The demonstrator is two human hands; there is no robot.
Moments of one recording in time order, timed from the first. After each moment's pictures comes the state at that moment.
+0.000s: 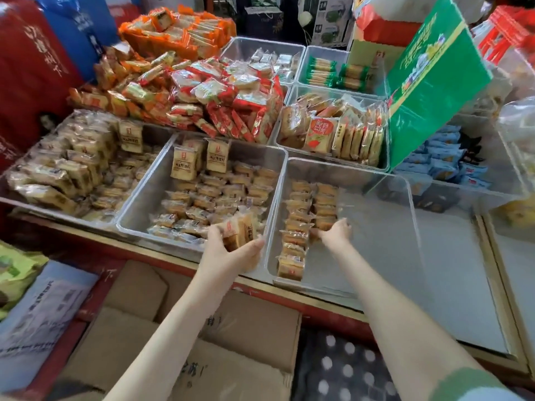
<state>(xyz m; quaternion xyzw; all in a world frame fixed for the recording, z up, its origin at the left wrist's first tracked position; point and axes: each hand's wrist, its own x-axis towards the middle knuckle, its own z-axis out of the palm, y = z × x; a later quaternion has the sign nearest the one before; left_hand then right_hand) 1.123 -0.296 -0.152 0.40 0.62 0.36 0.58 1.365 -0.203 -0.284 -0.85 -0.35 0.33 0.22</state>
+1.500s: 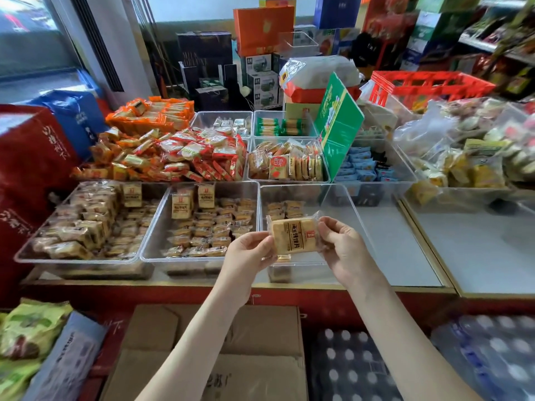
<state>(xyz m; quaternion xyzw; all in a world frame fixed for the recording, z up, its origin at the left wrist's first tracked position) 1.118 -0.377 -0.066 0.43 0.47 0.37 0.67 1.288 -0.409 -0.062 -0.49 -0.14 0.54 0.67</state>
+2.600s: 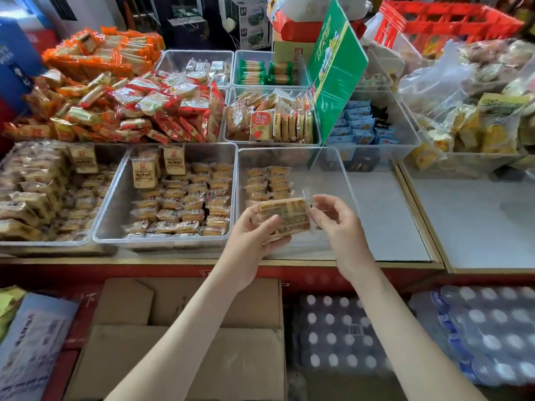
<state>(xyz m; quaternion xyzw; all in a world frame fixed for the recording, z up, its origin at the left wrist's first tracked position) 1.178 -0.347 -0.116 0.37 0.37 0.37 0.77 1.341 -0.397 -0.110 -0.65 -0.39 0.37 0.54</state>
